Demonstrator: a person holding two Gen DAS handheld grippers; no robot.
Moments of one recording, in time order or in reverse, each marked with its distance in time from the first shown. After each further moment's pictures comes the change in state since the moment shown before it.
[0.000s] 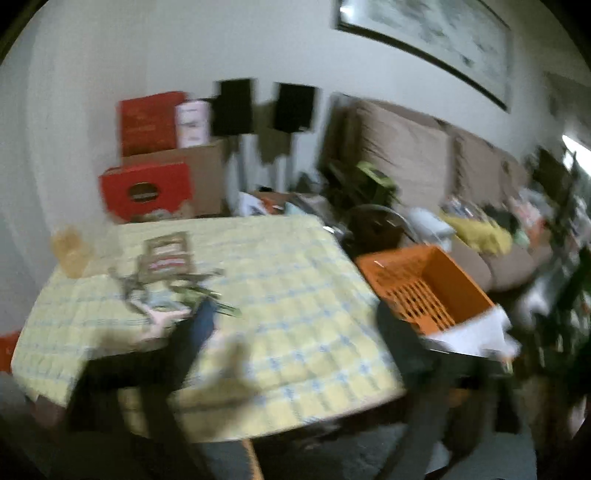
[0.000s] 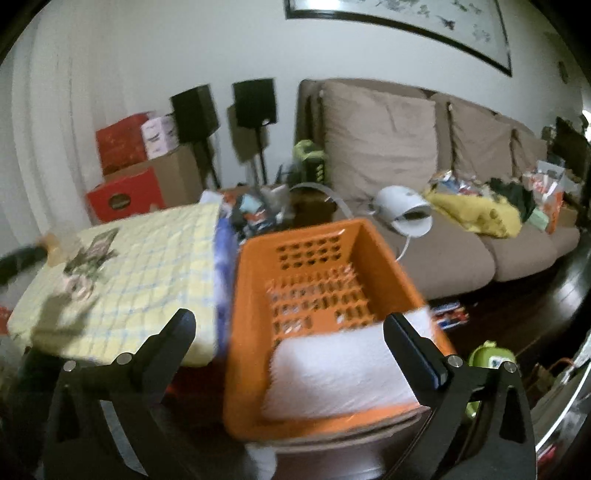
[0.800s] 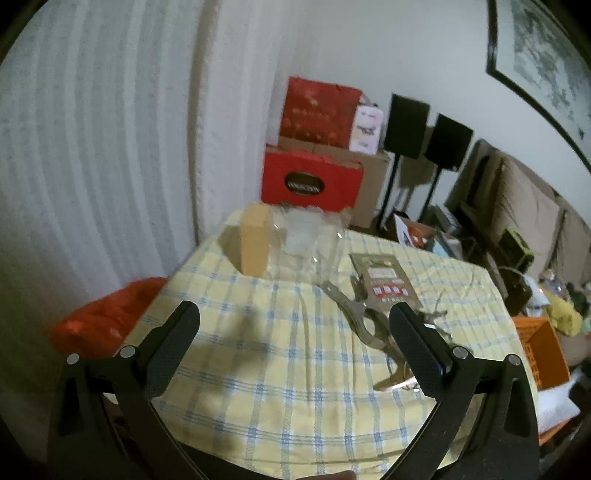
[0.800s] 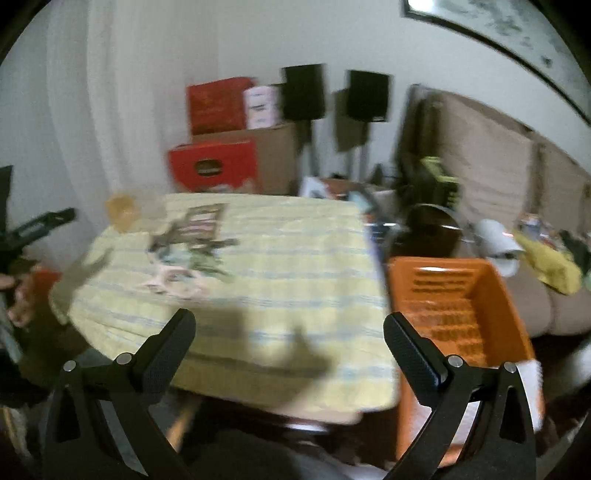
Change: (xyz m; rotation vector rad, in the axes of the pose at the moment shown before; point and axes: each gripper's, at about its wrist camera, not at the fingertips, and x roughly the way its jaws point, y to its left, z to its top) left arm 0.004 0.257 -0.002 -0.285 -0.004 0.265; right arm 0.040 0.192 0.037 -0.227 0.073 0.235
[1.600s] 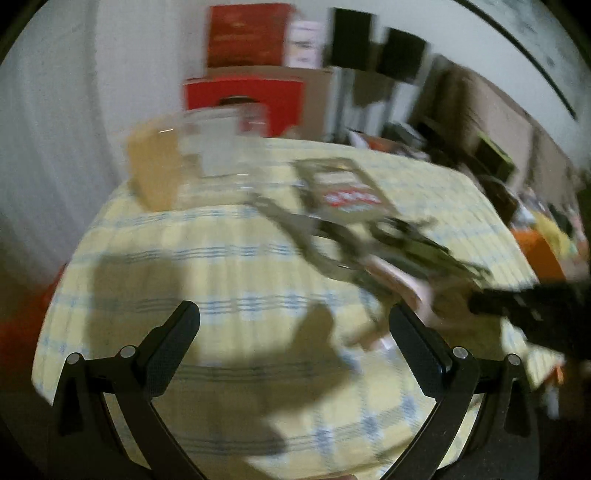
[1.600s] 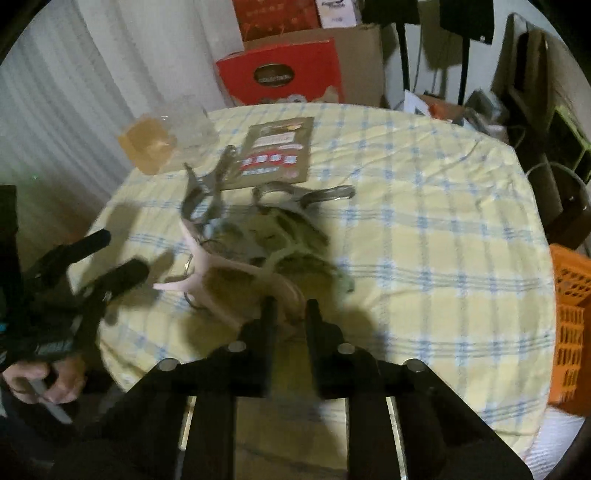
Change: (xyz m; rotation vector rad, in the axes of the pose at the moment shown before) left arm 0.068 -0.044 -0.040 0.124 0.234 -0.094; right arm 0.164 0.070 0.028 -0.011 0.366 0.244
